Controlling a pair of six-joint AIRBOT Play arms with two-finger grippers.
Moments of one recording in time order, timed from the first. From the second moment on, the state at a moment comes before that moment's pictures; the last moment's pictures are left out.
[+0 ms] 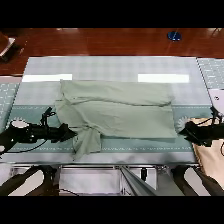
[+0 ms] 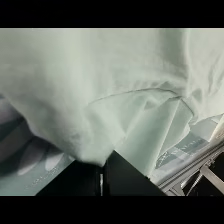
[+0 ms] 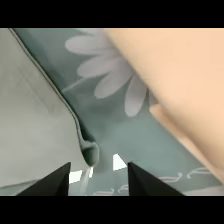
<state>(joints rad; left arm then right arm) 0.23 -1.12 0.30 0.67 -1.07 -1.09 -0.55 -0.91 0.50 -1.24 1.26 1.52</state>
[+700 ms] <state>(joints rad) 0.23 -1.12 0.32 0.63 -1.00 -1.07 -0.49 -1.10 0.47 -0.95 1.13 1.37</state>
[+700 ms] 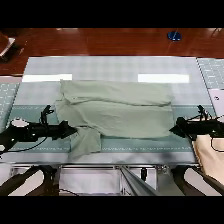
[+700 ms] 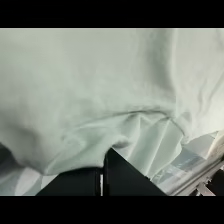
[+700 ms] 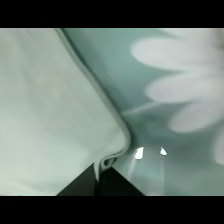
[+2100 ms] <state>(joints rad) 0.12 -1.80 1.44 0.61 -1.03 -1.23 -0.39 -1.66 1.27 -0.68 1.10 1.35</state>
